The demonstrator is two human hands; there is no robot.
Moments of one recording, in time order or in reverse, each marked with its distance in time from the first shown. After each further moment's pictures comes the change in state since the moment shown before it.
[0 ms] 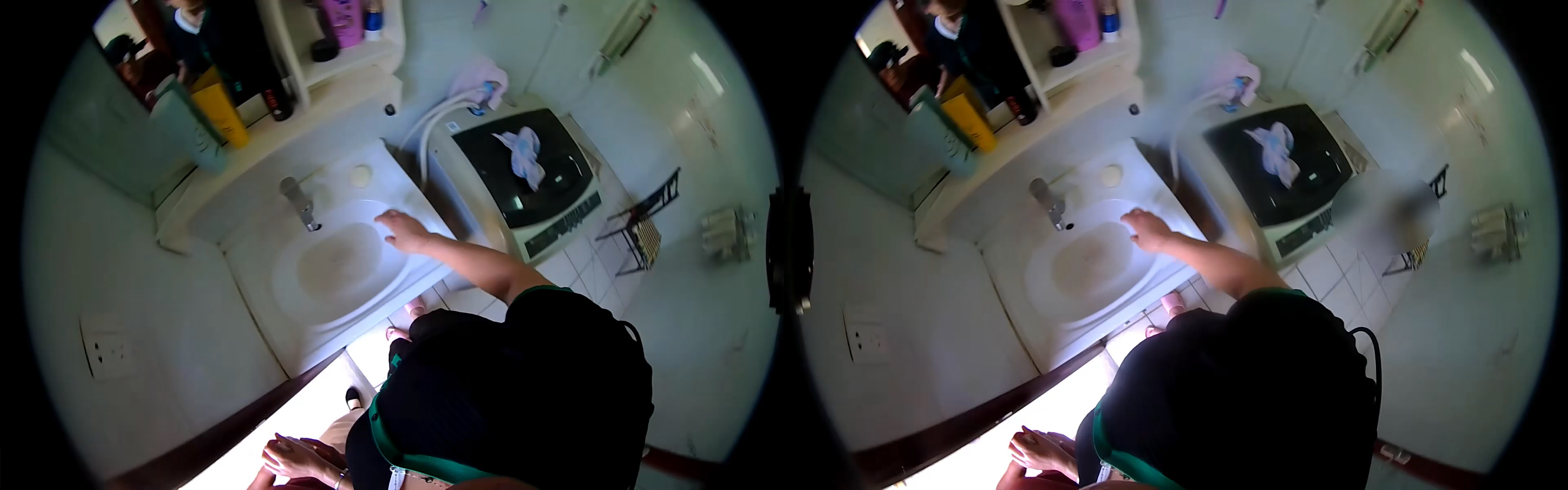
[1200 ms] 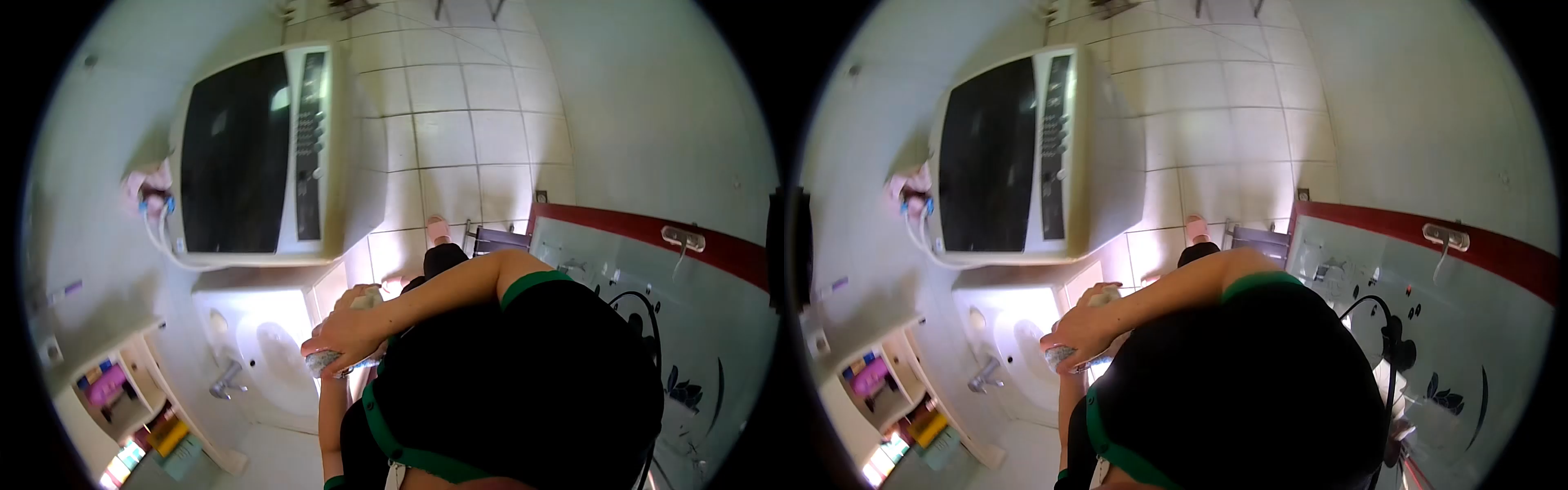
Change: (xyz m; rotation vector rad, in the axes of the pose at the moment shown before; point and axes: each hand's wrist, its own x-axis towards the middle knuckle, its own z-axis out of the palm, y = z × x) left_hand -0.142 0.440 -0.011 -0.717 -1.390 1.803; right_hand -0.328 0.006 -0.098 0.638 0.446 -0.122
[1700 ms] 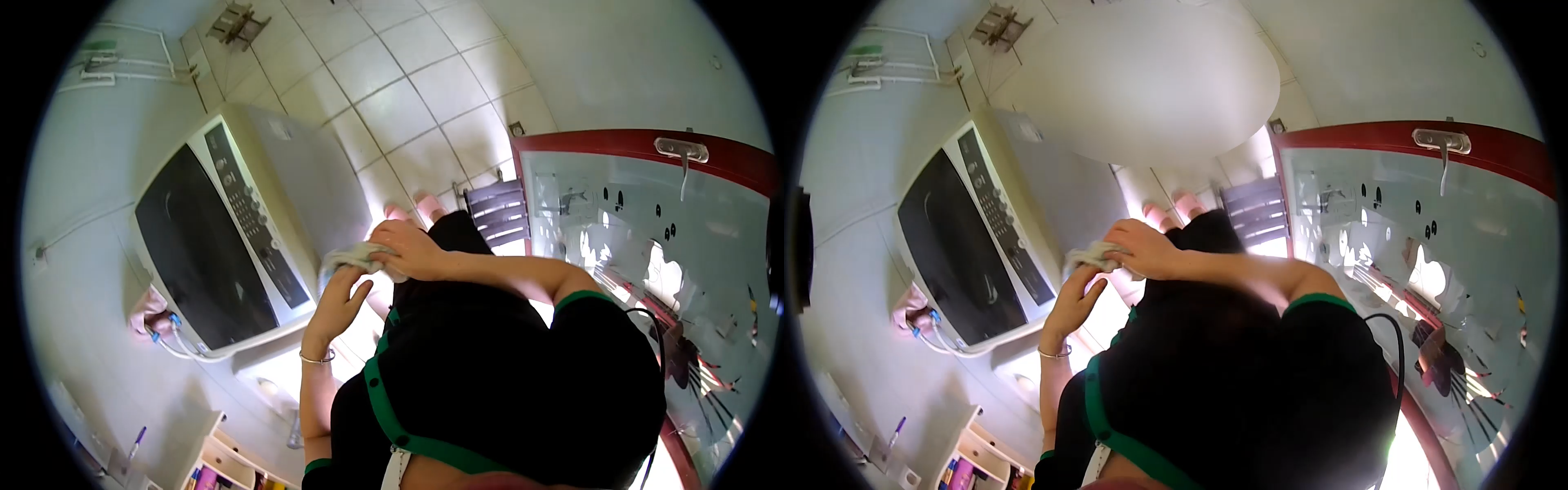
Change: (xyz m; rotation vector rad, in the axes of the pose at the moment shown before) left_hand 0.215 0.129 -0.026 -0.016 -0.612 0.170; right_hand -0.158 0.069 -0.085 -0.252 0.976 0.595
